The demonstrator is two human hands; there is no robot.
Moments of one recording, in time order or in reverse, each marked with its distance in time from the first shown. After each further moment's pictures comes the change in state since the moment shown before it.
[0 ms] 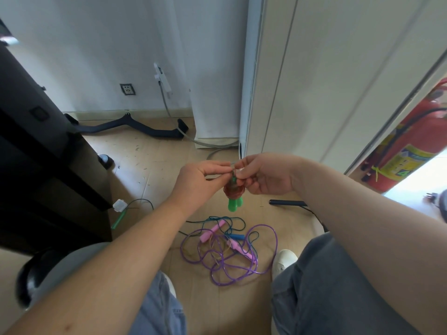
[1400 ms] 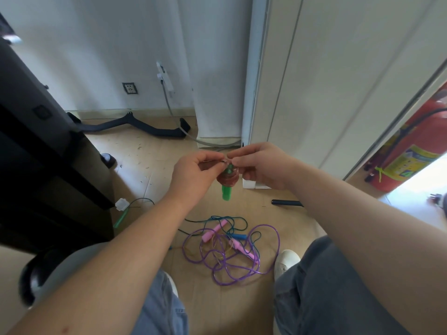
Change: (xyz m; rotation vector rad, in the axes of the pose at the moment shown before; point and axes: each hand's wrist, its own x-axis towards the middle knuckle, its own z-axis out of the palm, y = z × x) left_hand 0.004 0.010 -0.009 -0.103 0.156 -0.103; right_hand 0.009 0.000 0.011 -0.139 0.208 -0.364
